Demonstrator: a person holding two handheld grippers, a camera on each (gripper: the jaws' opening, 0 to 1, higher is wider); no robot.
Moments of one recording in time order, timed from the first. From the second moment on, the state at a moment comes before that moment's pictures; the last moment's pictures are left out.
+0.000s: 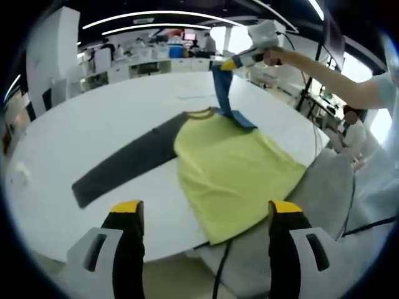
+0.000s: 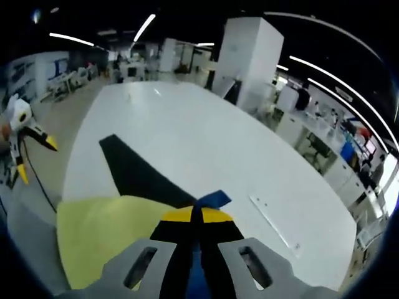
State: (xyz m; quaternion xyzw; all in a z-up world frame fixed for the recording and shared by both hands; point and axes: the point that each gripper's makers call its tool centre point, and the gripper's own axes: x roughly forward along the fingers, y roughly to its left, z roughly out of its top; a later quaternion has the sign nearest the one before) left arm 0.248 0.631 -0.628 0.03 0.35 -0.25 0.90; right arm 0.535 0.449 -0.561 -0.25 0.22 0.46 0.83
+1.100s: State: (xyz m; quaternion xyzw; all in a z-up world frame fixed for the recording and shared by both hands) left arm 0.246 0.637 -0.632 0.02 0.36 -0.24 0.90; right arm 0.510 0.491 -0.605 -0.26 0.26 0.52 0.77
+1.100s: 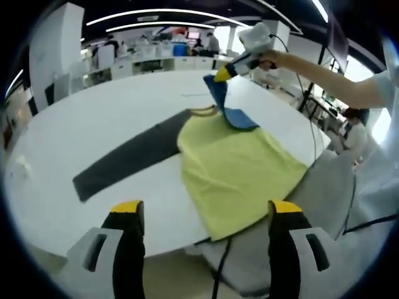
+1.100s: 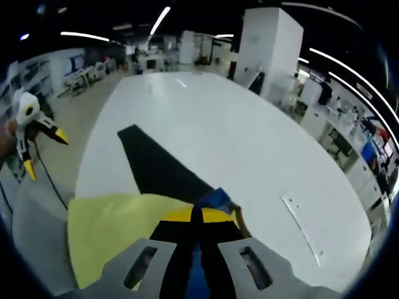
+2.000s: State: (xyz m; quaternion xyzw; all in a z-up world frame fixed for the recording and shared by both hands) left arm 0.243 0.651 -0.642 0.01 0.37 -0.22 0.90; right arm 0.522 0.516 -0.656 -0.26 0.30 0.53 0.75
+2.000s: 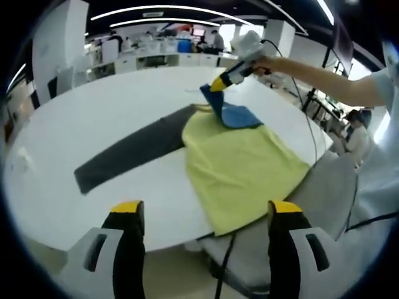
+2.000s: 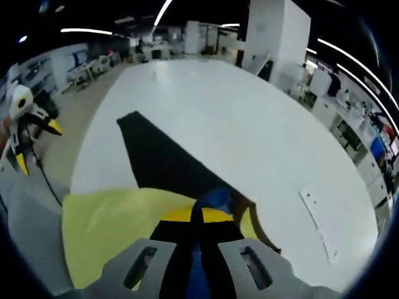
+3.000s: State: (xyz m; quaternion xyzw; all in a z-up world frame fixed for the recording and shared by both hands) left arm 0.242 0.653 -0.651 0.00 0.38 -0.22 0.90; right arm 0.529 0.533 -0.687 -0.24 0.30 0.52 0.76
